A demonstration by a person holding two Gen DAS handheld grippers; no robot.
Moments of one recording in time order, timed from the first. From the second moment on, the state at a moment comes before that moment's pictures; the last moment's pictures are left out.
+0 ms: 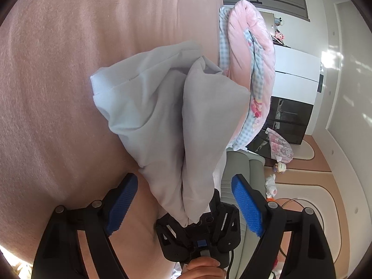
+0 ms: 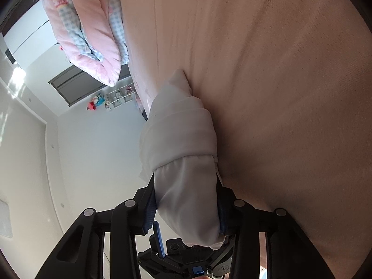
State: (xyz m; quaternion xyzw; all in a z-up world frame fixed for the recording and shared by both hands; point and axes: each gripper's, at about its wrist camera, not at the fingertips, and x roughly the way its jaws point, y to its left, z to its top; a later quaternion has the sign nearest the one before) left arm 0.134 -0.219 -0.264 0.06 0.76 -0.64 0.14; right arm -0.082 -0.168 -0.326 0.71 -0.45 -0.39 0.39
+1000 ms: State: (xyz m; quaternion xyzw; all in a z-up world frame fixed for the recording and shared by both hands) left arm 0.108 -0.288 -0.288 -0.03 0.84 -0.54 0.06; right arm -0.086 -0.169 -0.269 0.68 -0.34 -0.45 0.46
